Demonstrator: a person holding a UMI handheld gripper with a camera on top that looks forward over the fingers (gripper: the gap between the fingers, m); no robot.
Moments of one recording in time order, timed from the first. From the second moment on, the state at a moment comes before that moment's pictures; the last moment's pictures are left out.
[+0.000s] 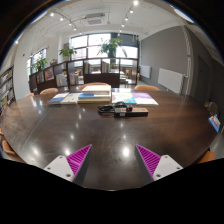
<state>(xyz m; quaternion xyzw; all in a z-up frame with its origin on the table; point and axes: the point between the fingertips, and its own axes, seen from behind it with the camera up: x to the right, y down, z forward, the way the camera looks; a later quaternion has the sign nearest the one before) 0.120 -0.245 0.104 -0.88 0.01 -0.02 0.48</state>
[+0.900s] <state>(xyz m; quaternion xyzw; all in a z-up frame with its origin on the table) 0.232 0.109 0.022 -0.88 0.02 0.00 0.48</state>
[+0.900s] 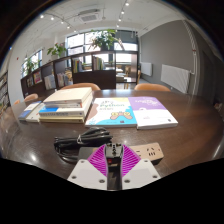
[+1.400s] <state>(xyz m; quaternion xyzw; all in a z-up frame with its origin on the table) 0.390 0.130 0.294 -0.78 0.06 -0.04 0.62</state>
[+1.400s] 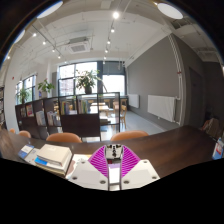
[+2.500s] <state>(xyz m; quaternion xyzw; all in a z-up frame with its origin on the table) 0.405 -0.011 0.217 -0.83 0.09 -0.04 0.55</state>
